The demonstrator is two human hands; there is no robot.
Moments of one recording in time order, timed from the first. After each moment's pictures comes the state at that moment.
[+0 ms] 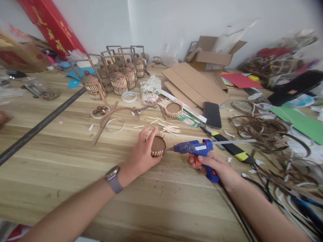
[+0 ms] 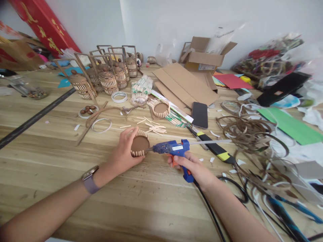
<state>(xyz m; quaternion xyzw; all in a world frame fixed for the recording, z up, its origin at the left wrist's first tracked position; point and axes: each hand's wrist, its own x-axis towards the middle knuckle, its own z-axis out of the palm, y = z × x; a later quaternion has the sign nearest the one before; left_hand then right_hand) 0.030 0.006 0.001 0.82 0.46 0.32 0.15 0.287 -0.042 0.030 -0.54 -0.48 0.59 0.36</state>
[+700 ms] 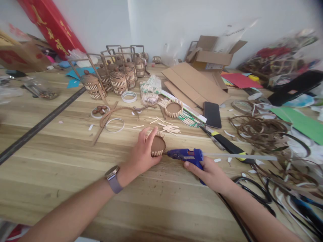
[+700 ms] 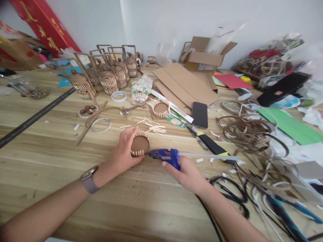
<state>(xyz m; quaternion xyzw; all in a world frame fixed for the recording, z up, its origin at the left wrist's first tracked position) 0.031 0.006 0.000 0.81 0.47 0.31 0.17 0.268 -0.047 0.038 -0.56 -0.70 0.37 0.24</state>
